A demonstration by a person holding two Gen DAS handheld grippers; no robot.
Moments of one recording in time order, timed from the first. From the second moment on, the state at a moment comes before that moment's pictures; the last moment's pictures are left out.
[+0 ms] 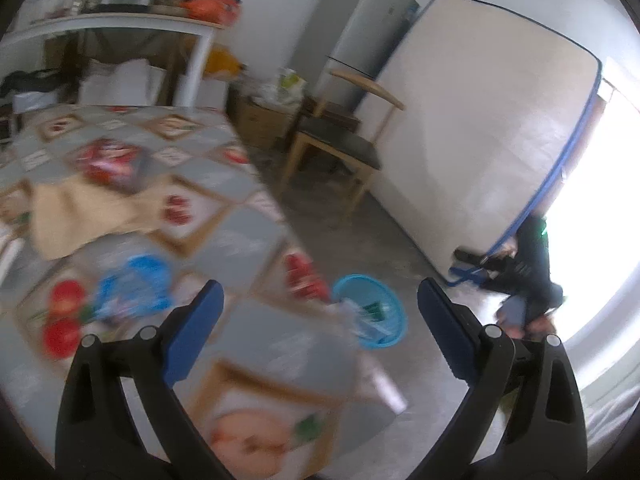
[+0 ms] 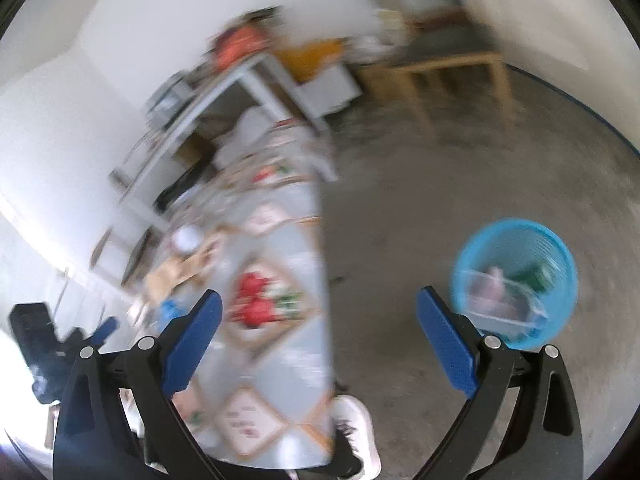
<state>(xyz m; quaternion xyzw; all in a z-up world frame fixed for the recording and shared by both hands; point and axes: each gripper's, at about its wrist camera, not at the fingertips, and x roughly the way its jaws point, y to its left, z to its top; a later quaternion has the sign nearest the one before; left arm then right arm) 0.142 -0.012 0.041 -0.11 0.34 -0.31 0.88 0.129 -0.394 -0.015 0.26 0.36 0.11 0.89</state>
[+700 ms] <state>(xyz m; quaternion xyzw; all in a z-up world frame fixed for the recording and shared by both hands) 0.158 0.232 -0.018 -0.22 0.38 -0.04 0.90 0.252 -0.071 -0.028 0.04 0.46 0.25 0.85</state>
